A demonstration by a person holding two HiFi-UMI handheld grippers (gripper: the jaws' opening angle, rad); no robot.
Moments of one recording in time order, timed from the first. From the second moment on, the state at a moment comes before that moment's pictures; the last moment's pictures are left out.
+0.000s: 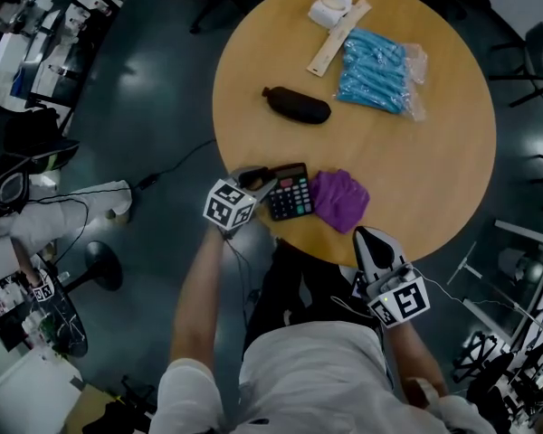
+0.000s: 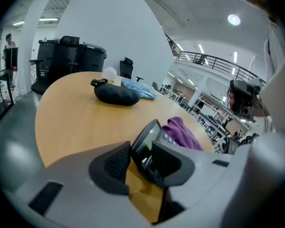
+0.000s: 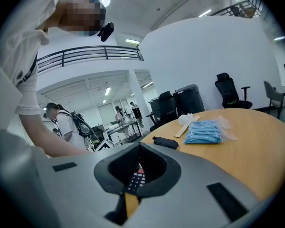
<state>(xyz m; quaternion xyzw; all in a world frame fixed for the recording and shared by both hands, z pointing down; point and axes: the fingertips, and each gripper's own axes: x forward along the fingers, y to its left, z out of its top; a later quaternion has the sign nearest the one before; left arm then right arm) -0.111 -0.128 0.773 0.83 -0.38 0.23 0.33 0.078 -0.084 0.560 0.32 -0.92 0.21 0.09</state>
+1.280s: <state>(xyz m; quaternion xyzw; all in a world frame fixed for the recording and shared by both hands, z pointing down) -0.124 -0.026 0.662 0.71 -0.62 0.05 0.32 0.075 -0.093 0.560 0.34 -0.92 0.17 0.12</state>
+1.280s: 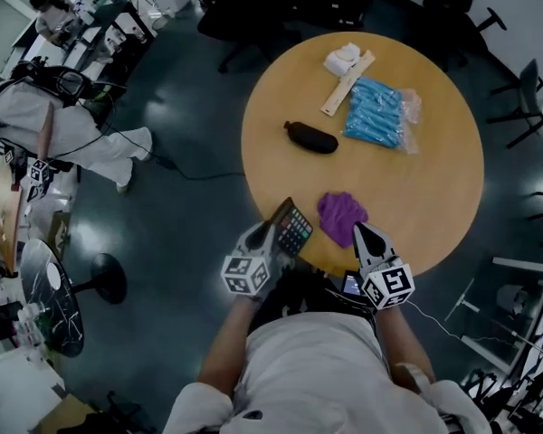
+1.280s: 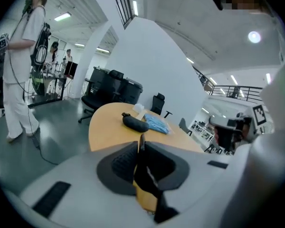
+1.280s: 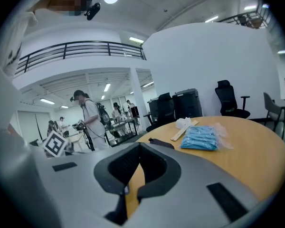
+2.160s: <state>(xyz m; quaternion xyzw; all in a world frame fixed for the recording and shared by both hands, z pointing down) -0.151 -0.005 0.554 0.69 -0.66 -0.06 0.29 0.063 -0.115 0.799 0.20 -0.79 0.11 0.57</state>
